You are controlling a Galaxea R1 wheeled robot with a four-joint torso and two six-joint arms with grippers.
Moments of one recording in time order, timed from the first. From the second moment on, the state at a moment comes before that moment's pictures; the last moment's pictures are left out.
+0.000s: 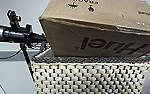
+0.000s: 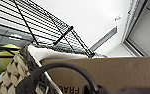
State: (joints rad) left arm -0.53 1.84 -0.88 -0.81 0.55 -0.48; right arm 0.51 1.85 -0.89 0.90 -0.53 0.34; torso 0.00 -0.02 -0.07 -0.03
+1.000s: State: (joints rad) left arm -0.71 1.97 -1.11 -0.86 0.64 -0.52; right arm 0.69 1.96 -1.11 0.92 -0.66 0.39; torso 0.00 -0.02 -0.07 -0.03
